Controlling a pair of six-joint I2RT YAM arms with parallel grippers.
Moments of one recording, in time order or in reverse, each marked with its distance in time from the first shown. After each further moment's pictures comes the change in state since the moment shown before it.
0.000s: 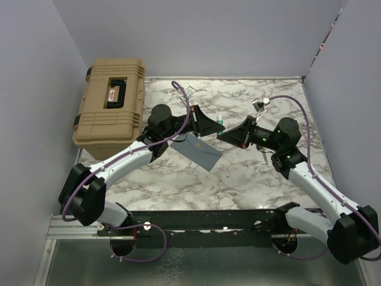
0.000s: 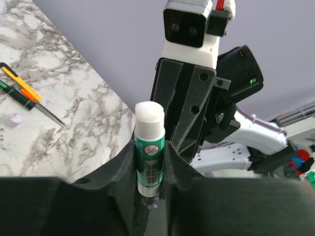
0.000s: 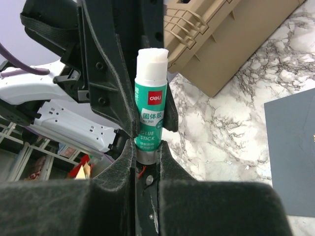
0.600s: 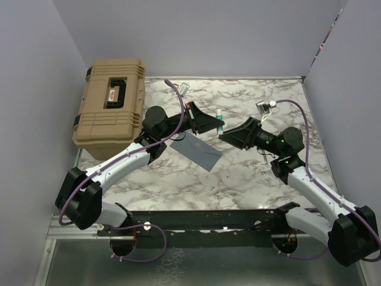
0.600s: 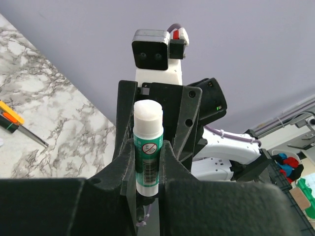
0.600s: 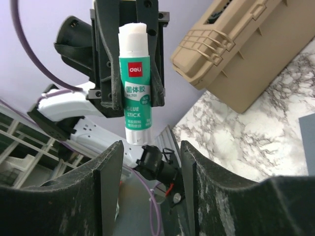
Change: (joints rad) left arm -0.004 -0.040 -0.016 0.101 -0.034 -0.069; right arm 0.000 -0.018 -0.092 0.236 0.037 0.216
